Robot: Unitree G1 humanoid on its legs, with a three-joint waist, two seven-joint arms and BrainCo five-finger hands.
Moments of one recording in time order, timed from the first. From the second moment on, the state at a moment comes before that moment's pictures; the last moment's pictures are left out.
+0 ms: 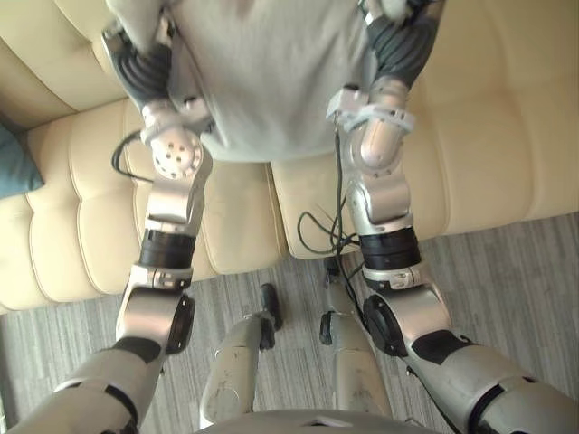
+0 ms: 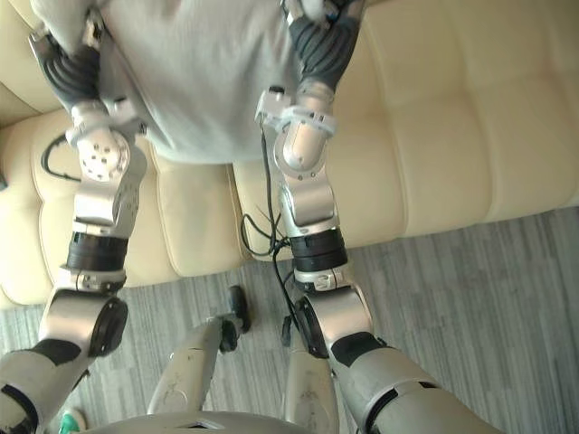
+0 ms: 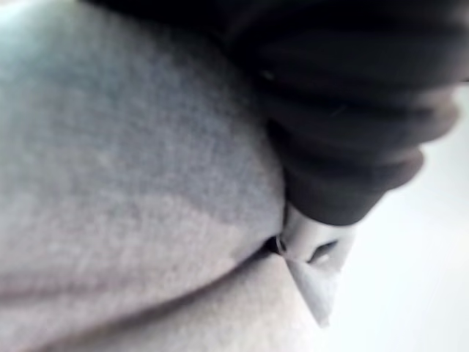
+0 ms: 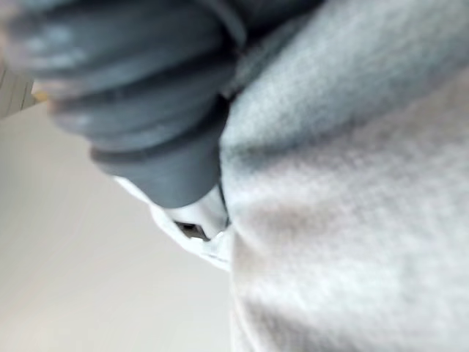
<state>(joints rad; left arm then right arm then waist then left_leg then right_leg) -0.94 0.16 0.04 0.20 -0.13 -0.06 0.68 -0.97 -0.02 0.02 0.07 0.03 -0.11 -0.57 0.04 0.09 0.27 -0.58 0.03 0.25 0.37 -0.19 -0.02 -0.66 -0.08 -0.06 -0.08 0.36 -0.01</state>
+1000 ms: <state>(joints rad) -1.15 0.27 0.26 0.44 -0.36 -0.14 0.59 -1.34 -0.29 -0.01 0.33 0.08 -0.08 -0.57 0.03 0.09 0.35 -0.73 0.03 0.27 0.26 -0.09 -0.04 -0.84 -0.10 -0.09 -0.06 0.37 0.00</state>
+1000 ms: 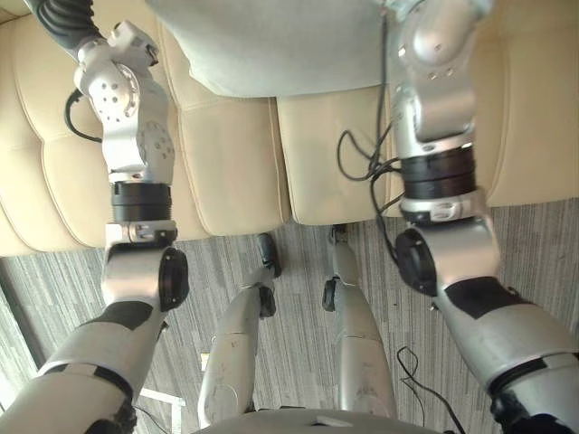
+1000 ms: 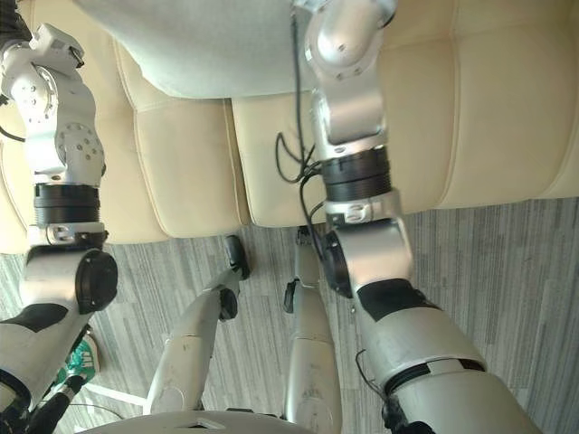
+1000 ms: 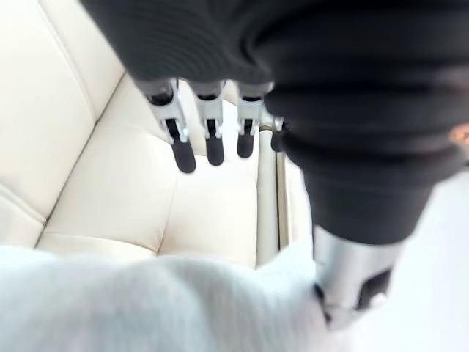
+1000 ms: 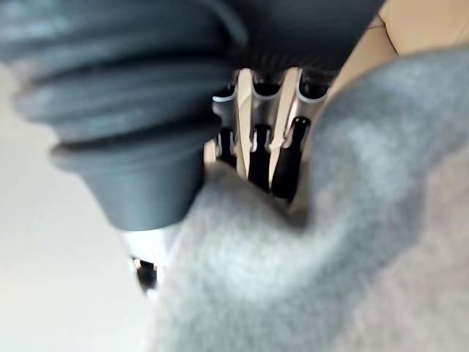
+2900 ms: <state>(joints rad) 0.13 0.03 0.49 0.95 -0.15 -0.02 0.20 0.04 -0.05 -0.32 0.92 0.07 -0.01 -0.11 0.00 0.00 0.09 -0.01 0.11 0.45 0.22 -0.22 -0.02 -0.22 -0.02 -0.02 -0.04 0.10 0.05</state>
